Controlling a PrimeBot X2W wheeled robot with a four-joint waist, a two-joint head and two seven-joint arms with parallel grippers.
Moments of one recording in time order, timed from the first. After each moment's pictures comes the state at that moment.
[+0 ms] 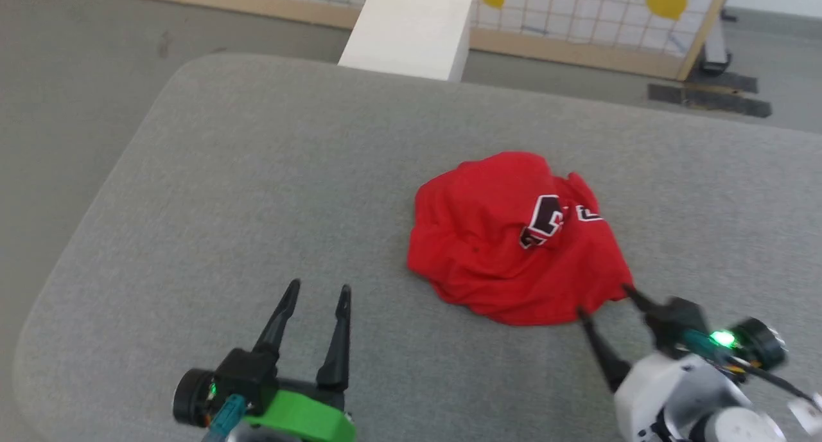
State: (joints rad) left arm 0.03 0.14 -0.30 0.00 -0.24 0.05 -0.26; right arm -0.04 -0.28 0.23 0.05 0.10 0.13 0.12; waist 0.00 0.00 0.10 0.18
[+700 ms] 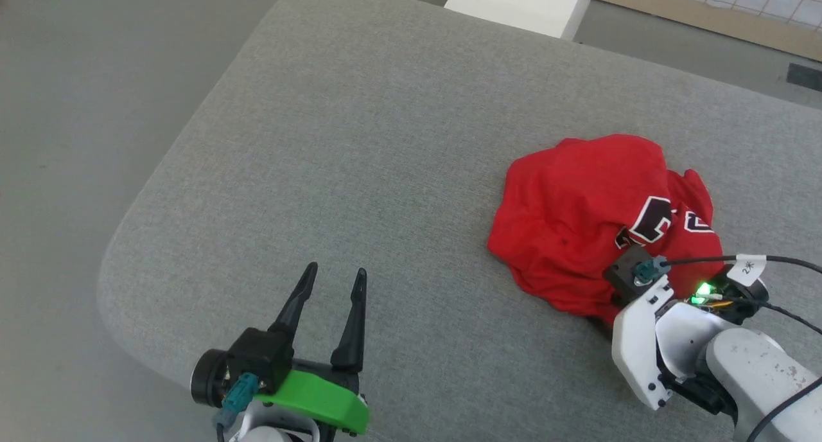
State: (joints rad) left arm -0.03 0.06 -0.27 0.06 -0.22 -0.02 -0.26; right arm -0.41 -0.55 0.68 0.26 0.45 0.13 0.52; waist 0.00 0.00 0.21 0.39
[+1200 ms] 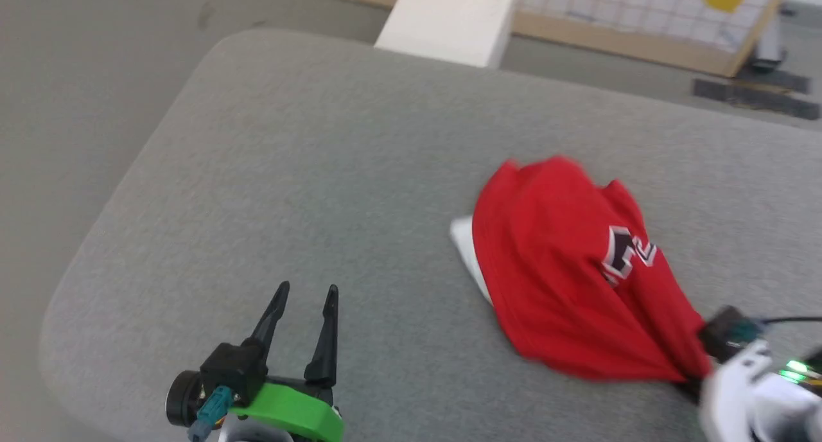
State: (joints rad) left arm 0.01 0.06 -0.18 0.09 -0.20 -0.06 -0.26; right arm -0.12 -0.71 0.50 0.10 0.57 0.13 0.54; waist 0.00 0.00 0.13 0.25
